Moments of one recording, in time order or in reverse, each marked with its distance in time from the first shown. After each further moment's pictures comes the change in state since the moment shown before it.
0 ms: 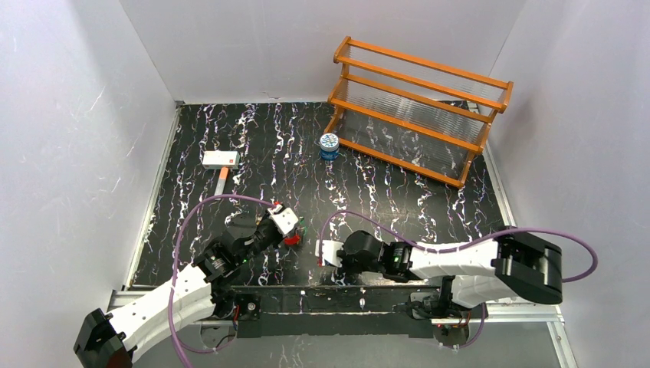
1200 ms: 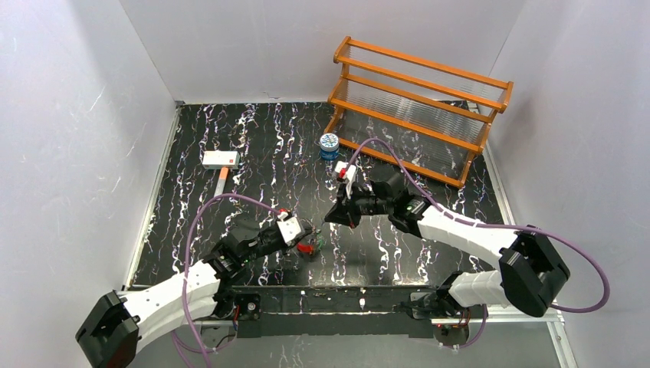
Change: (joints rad) left arm 0.000 0.120 -0.078 0.270 0.283 -0.058; right arm -0.475 -0.038 0.248 0.021 -0.624 0.448
